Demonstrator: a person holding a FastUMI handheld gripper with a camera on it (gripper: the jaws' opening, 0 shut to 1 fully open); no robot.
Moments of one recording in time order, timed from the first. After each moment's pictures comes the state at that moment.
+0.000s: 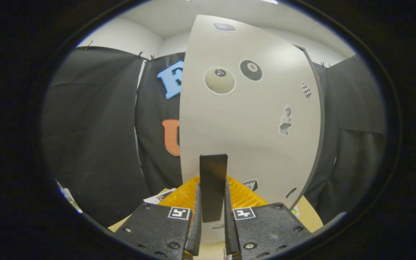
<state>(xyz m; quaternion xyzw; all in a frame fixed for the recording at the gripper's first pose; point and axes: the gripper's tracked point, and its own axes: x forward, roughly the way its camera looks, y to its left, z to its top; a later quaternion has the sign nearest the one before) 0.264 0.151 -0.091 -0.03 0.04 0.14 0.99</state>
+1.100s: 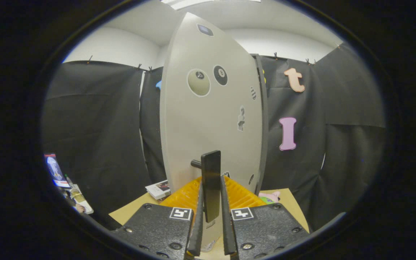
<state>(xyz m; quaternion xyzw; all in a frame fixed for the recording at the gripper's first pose) 0.172 -0.016 -0.095 -0.01 0.03 0.18 0.98</state>
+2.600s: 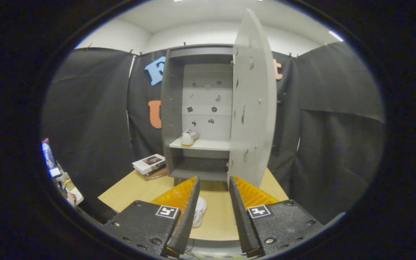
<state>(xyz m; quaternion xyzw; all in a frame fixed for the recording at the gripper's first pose) 0.075 -0.015 -0.215 -0.03 0.12 0.10 0.99</state>
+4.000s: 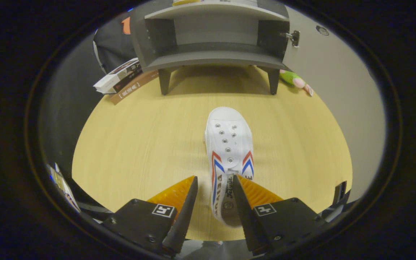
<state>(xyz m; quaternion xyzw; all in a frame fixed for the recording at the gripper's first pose) 0.239 0.093 -0.582 -0.03 0.49 0.06 0.87</state>
